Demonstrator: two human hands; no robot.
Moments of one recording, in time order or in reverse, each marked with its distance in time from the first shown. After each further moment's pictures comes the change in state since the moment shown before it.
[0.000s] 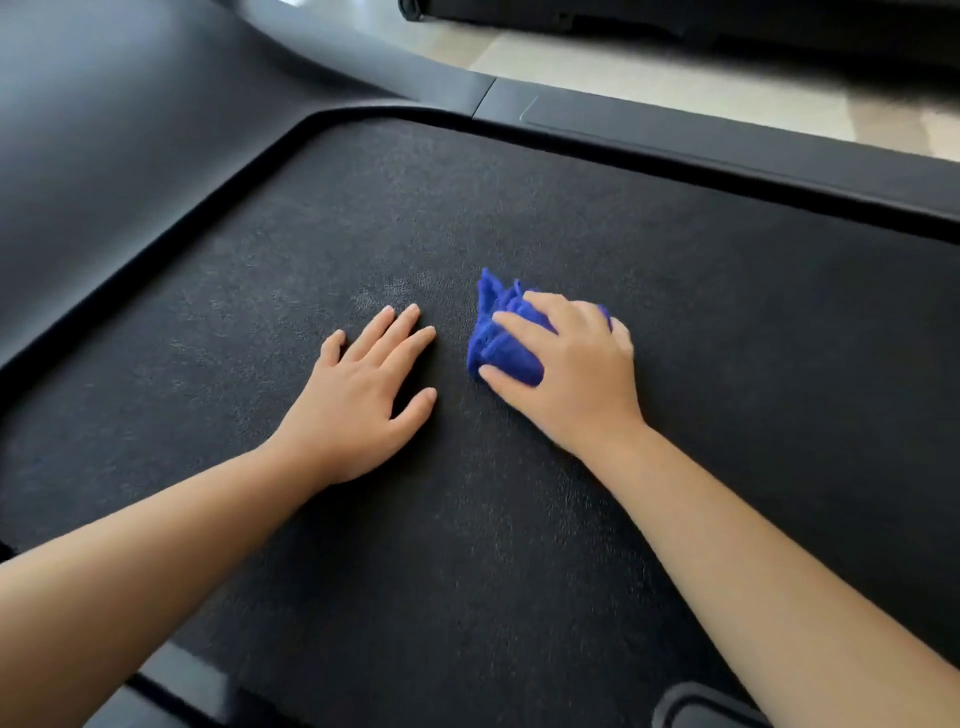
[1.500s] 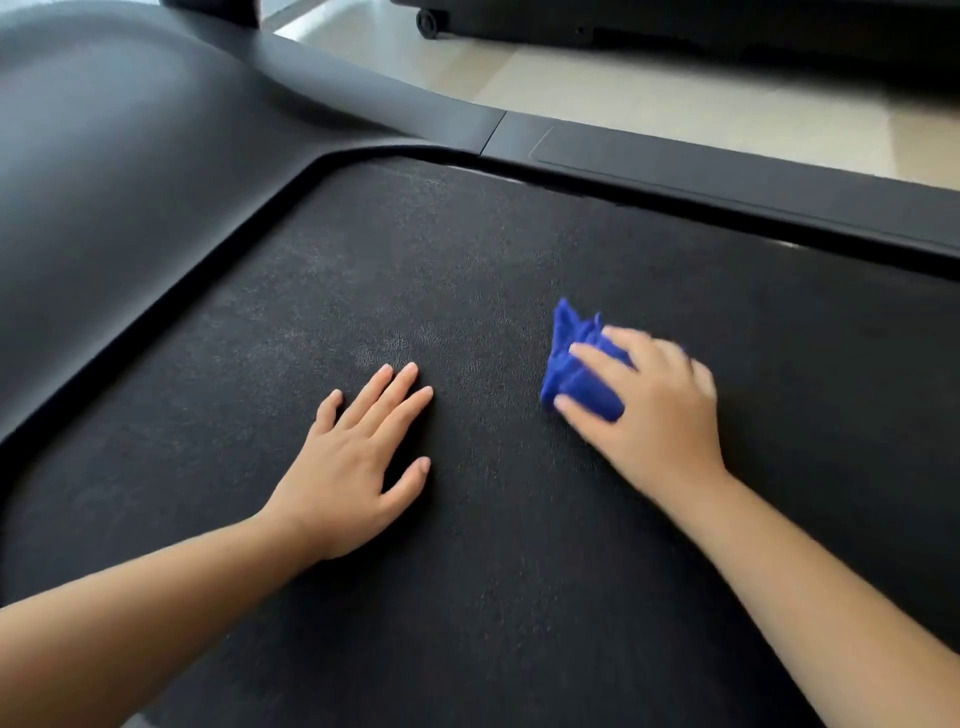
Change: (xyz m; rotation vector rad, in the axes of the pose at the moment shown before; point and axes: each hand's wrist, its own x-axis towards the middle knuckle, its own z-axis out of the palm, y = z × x) left_hand -0.003 -0.001 -0.003 -0.007 -0.029 -0.001; right_hand 0.013 0.057 -0.019 -0.022 0.019 0.063
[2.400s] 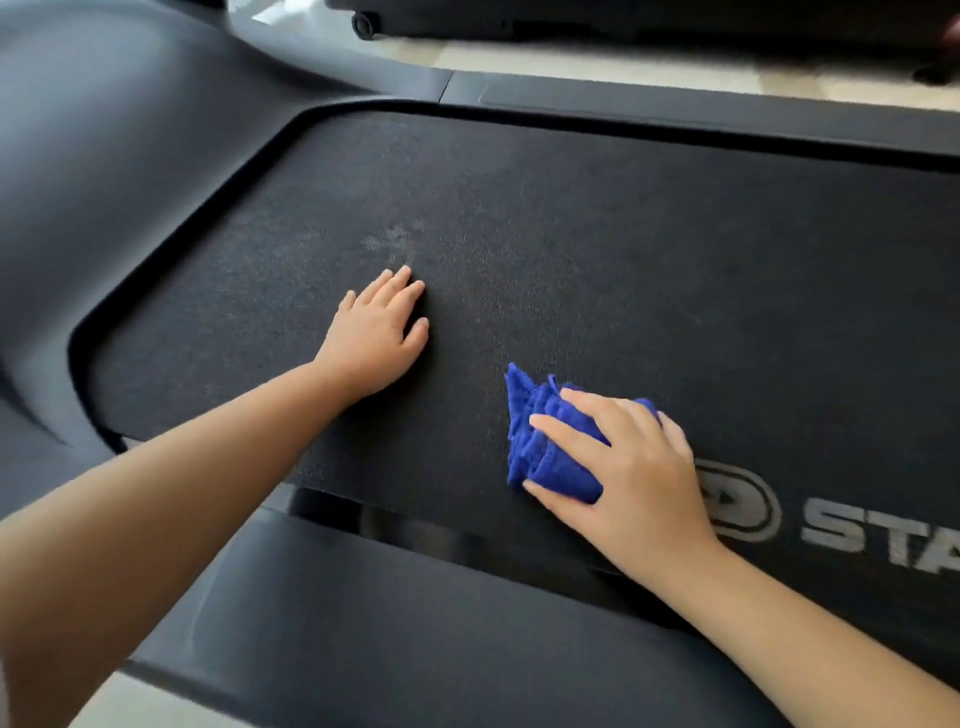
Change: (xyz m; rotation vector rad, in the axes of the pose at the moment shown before) left_hand -0.035 0.012 -0.002 0.022 0.020 -0.031; right_hand -0.215 -0.097 -0.049 0.050 0.042 -0.044
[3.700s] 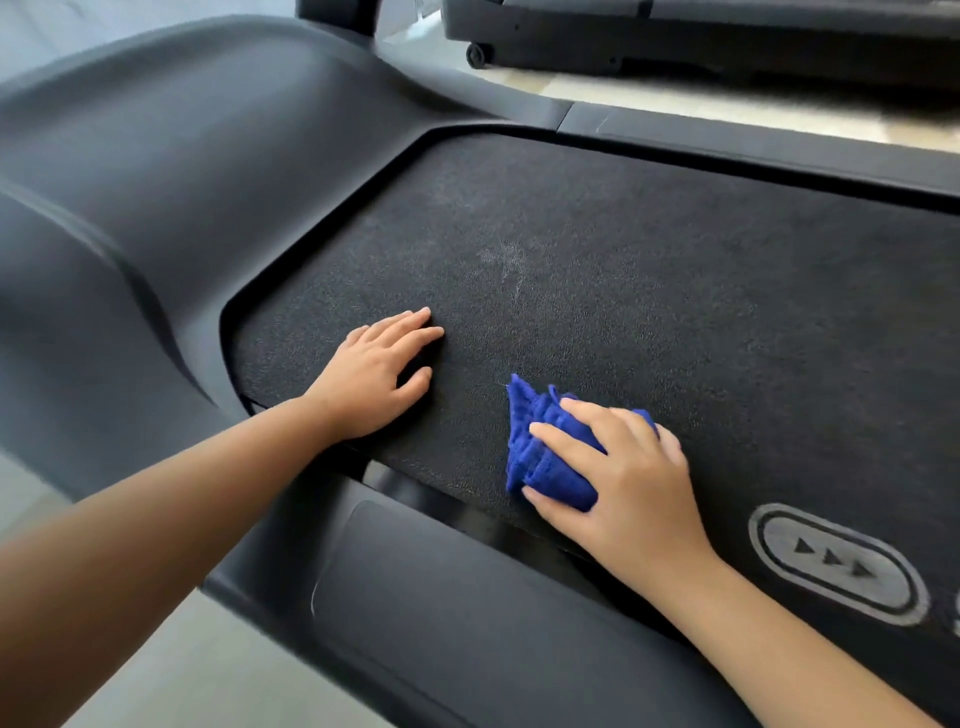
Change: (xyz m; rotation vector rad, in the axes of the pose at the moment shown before) left_hand -0.065 -0.088 -0.016 0.007 0.044 0.073; right_hand 0.036 -0.055 0.041 0.051 0.017 -0.113
